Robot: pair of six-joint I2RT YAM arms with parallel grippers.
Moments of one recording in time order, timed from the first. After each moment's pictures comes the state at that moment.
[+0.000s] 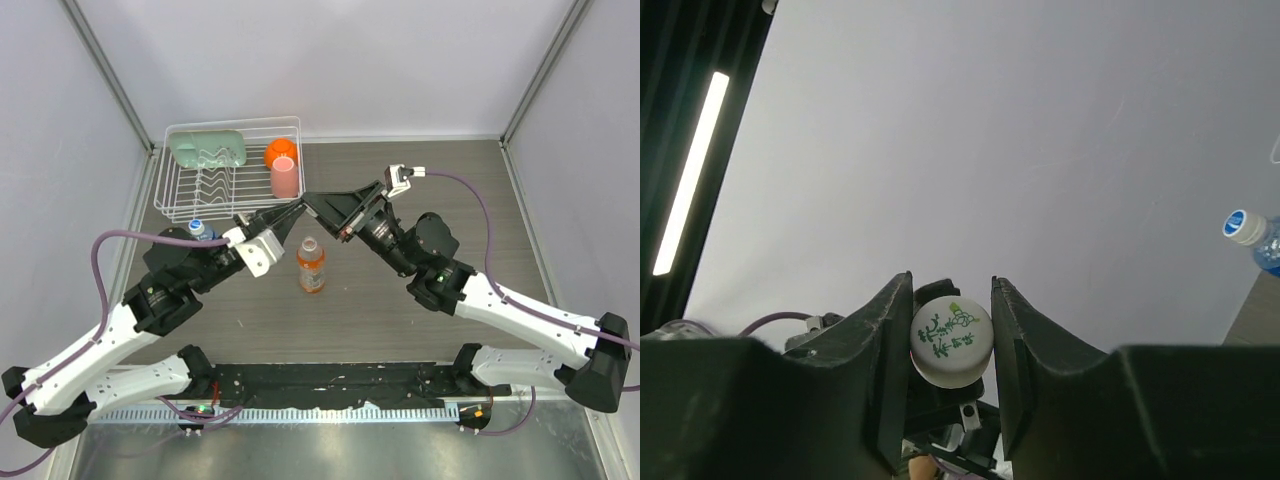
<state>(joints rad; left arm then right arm) -0.94 0.83 1.05 0.03 0.10 0.63 0.97 1.11 0.94 0.54 0.11 1.30</state>
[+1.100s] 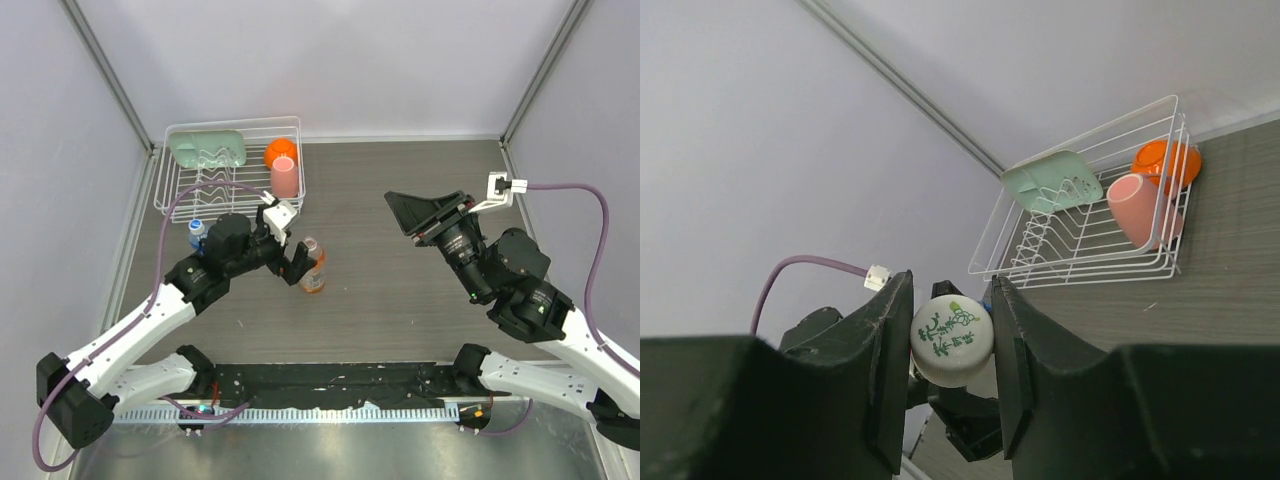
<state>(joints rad) -0.68 0.98 0.84 -0.24 0.23 0.04 0.97 0.75 1.06 -0.13 0.50 0.75</state>
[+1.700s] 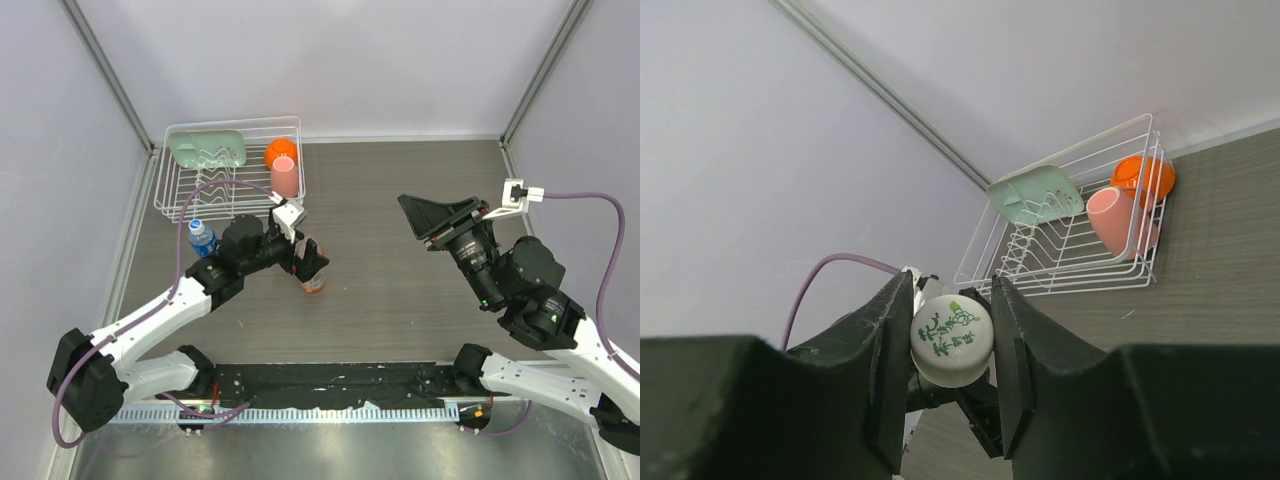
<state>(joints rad) -0.68 1.09 0.75 0.02 0.27 -0.09 0.97 0.69 1.05 -0.16 0.54 0.71</state>
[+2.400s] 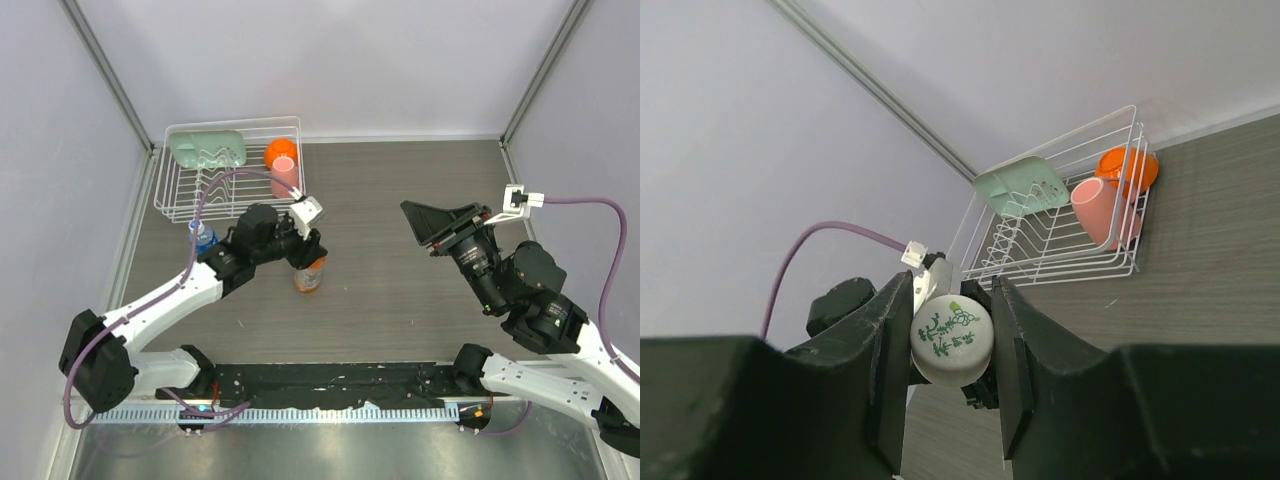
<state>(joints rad) -0.69 1.19 0.81 0.01 0.28 0.01 0.97 0.65 1.02 -0.19 0.54 0.70</state>
